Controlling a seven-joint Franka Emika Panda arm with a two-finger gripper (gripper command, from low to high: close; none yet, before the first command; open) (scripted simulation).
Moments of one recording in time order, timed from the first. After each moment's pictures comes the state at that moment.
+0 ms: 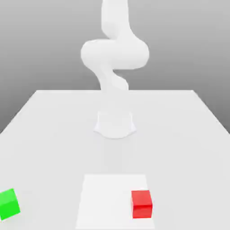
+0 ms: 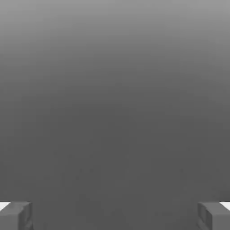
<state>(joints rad) 0.00 -0.71 0.02 -2.33 0.00 2.34 0.81</state>
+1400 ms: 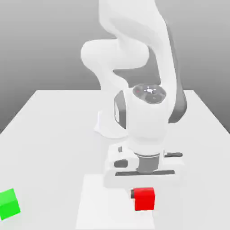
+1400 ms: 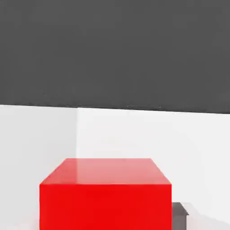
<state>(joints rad) 0.02 0.17 0.09 -2.55 -0.03 2.72 0.94</state>
